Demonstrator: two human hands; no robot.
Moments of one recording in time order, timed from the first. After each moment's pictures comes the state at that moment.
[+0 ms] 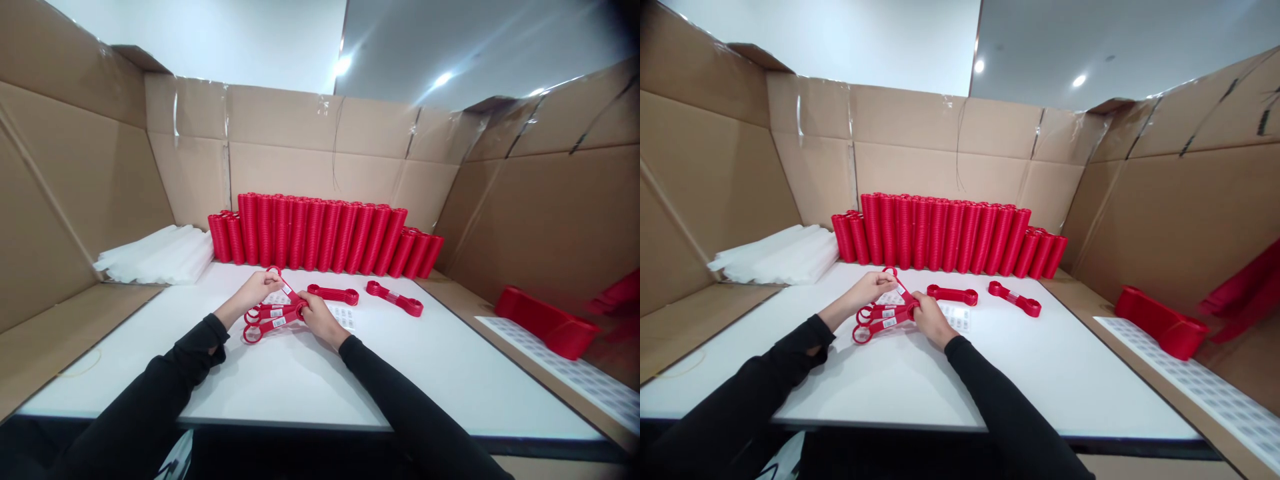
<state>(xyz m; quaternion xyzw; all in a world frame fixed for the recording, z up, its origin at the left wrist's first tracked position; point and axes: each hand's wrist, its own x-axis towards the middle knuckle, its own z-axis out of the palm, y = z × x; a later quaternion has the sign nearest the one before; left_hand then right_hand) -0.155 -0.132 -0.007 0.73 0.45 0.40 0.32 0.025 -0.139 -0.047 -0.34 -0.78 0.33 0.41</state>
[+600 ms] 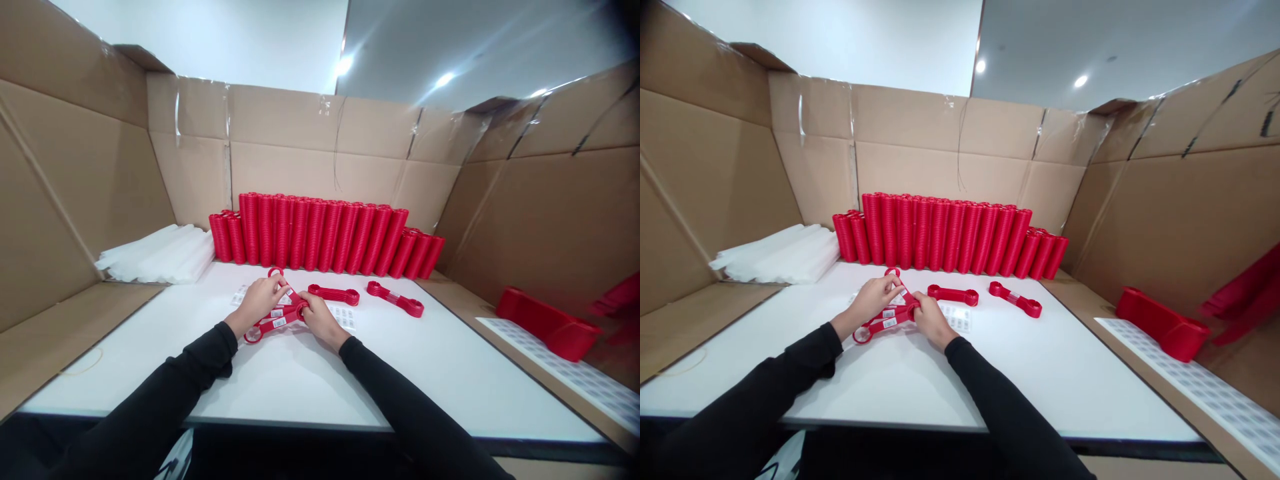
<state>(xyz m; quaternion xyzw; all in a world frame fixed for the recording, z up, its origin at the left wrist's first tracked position) -0.142 -0.141 -0.019 0.77 0.53 0.34 0.02 0.024 -0.139 -0.050 -0.34 -0.79 0.30 0.42</state>
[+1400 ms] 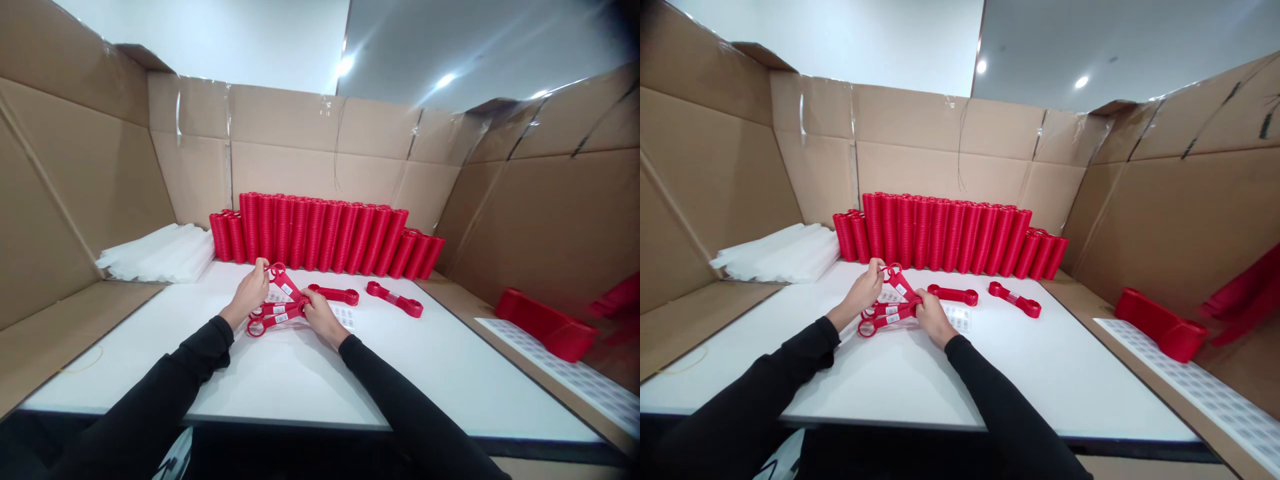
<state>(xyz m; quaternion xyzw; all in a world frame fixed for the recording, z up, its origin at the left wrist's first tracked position) -0.161 -0.127 -0.023 0.71 0.57 0.41 0.04 0.026 -0.131 -0.053 -0.36 -0.76 0.31 0.44</state>
